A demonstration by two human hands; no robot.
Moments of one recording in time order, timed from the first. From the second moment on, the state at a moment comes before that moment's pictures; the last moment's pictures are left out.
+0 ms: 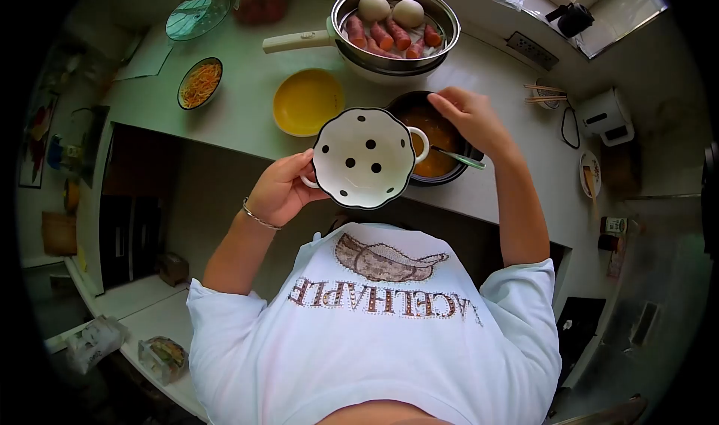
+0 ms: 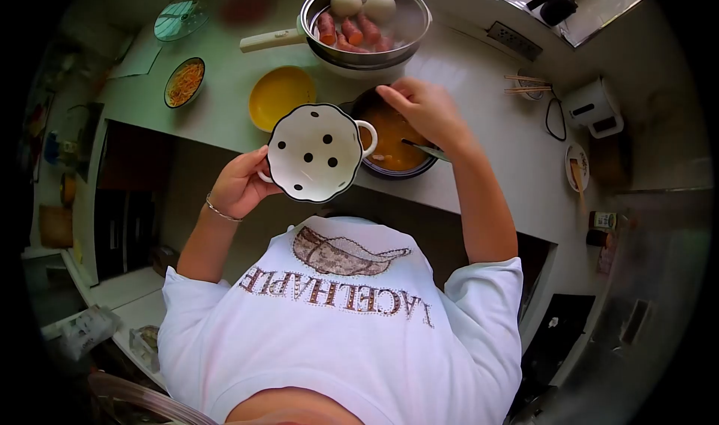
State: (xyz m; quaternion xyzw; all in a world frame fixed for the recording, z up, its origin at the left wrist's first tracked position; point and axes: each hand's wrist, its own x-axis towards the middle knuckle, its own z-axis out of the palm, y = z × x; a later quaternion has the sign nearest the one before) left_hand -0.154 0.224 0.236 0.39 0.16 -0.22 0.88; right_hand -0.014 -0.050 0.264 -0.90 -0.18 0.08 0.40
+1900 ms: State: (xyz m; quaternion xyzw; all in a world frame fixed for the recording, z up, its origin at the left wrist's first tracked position) left_hand -0.161 0.258 0.156 0.37 0.20 -0.09 0.90; right_hand -0.059 -0.136 0.148 -0.91 -0.07 -0.02 0.40
